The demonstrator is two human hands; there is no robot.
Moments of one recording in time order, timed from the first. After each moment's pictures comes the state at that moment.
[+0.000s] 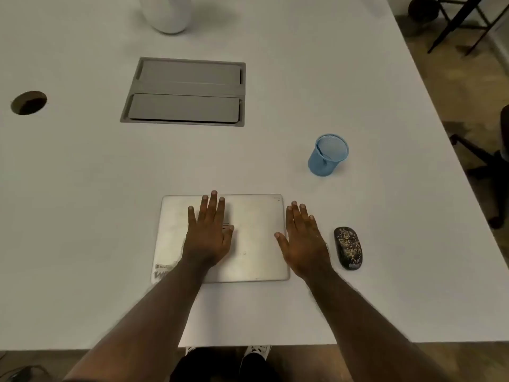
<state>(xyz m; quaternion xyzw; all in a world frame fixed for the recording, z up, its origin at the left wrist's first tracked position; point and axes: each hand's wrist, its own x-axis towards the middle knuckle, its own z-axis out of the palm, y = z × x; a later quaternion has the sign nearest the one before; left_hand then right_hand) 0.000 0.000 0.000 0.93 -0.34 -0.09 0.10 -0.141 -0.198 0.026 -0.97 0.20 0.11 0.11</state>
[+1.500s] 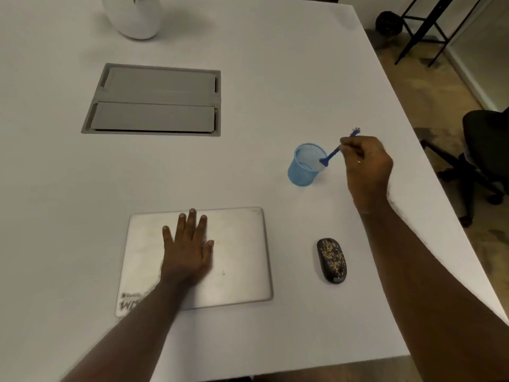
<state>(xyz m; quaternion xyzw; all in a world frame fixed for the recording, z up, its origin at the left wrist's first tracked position) 0.006 -0.012 -0.039 0.94 -0.32 -0.08 0.07 -0.079 -0.362 0.126 -0.81 0.31 -0.36 0.34</state>
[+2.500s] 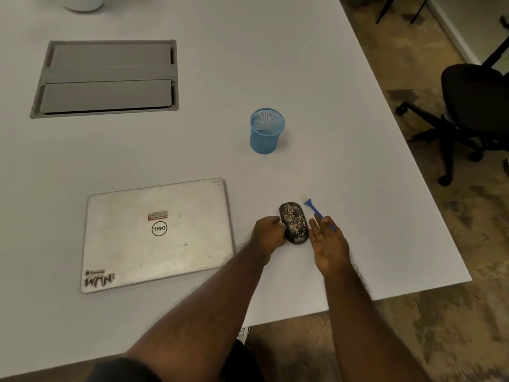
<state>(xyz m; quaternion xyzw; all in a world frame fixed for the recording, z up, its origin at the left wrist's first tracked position) -0.154 -0.213 0.011 0.67 0.04 -0.53 0.52 -0.265 -0.308 -0.006 -0.24 0.54 -0.28 0.76</state>
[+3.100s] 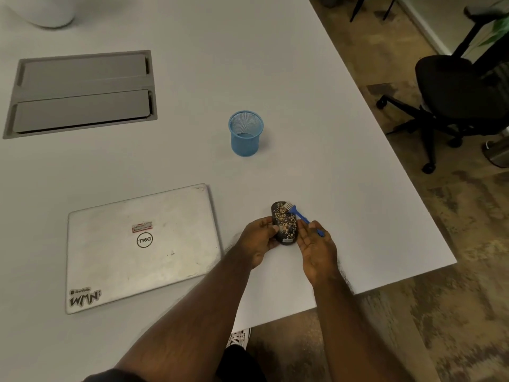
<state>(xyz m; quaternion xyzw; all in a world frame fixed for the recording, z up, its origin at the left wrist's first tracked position) -0.158 -0.212 0.008 0.53 0.07 -0.59 0.60 -0.276 -0.288 0.006 -0.21 0.52 -0.32 0.76</state>
